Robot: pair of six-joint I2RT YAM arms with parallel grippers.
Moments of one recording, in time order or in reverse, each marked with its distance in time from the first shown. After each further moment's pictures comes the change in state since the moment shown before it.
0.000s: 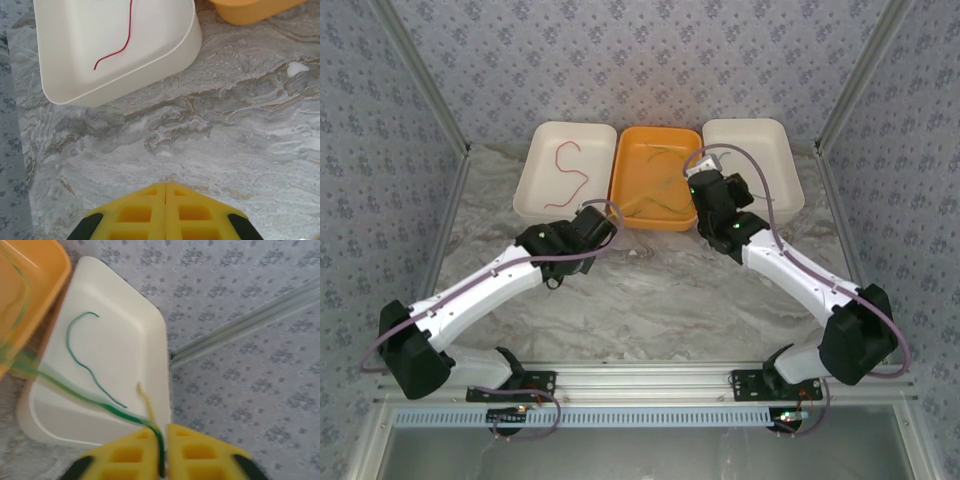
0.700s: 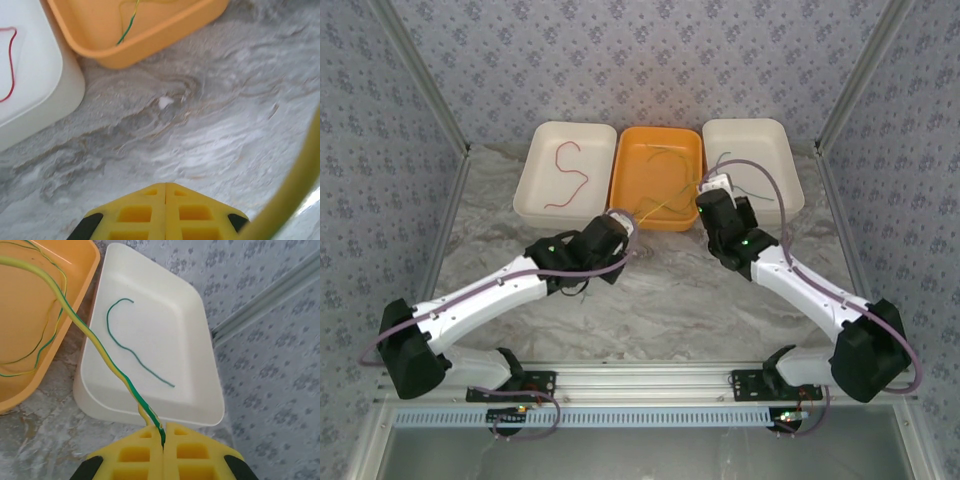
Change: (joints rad) left arm -0.102 -0.010 -0.067 0.243 0.261 0.014; right arm 0.000 -0.083 -0.169 0.017 -0.063 0.251
